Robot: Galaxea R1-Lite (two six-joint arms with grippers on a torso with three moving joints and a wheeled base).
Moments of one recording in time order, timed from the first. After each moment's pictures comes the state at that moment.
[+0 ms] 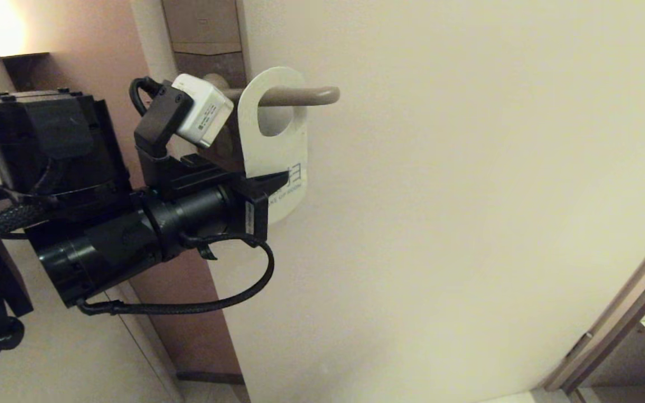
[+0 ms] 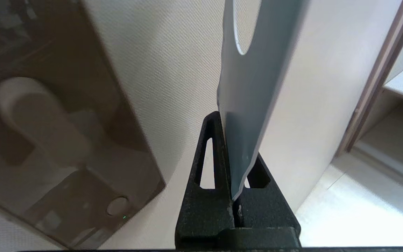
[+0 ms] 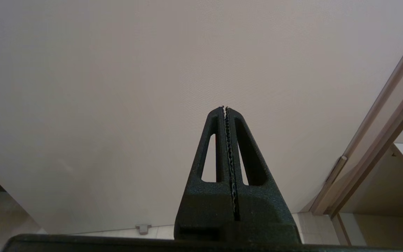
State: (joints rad) left arm -0.67 1.50 -0.89 -0.55 0.02 0.13; right arm 0.00 0.00 0.00 0.00 0.00 0.02
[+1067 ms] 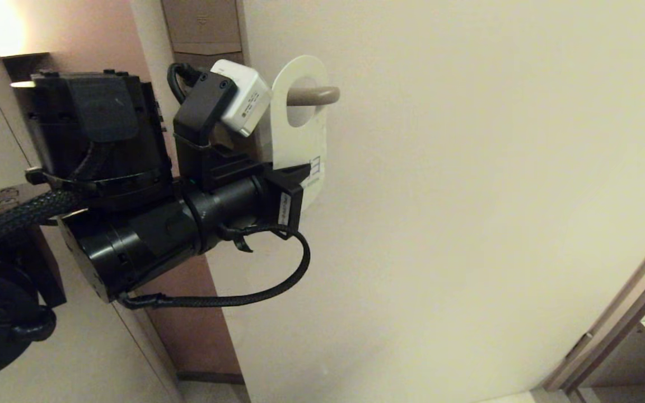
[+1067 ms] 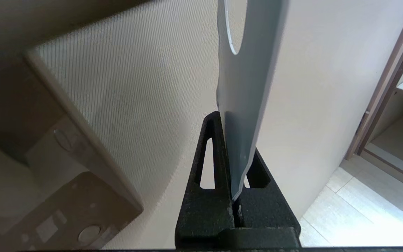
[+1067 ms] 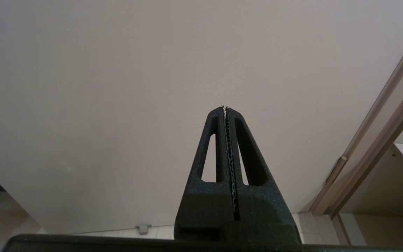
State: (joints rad) left arm -0.78 1.55 -1.00 -0.50 0.15 0.14; right arm 0.00 0.00 0.00 0.00 0.00 0.02
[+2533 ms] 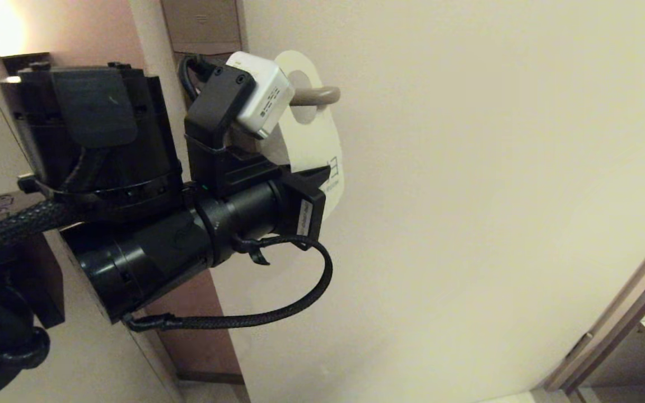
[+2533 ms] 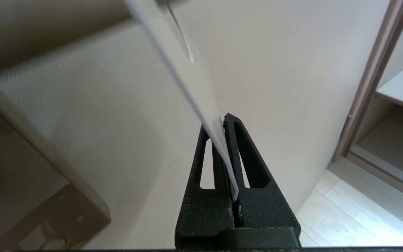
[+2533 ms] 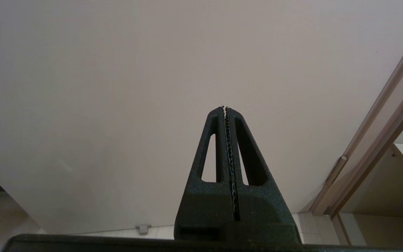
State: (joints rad) left arm -0.87 1.54 -1.00 -0.50 0.19 0.14; right arm 0.00 0.00 0.00 0.00 0.00 0.02
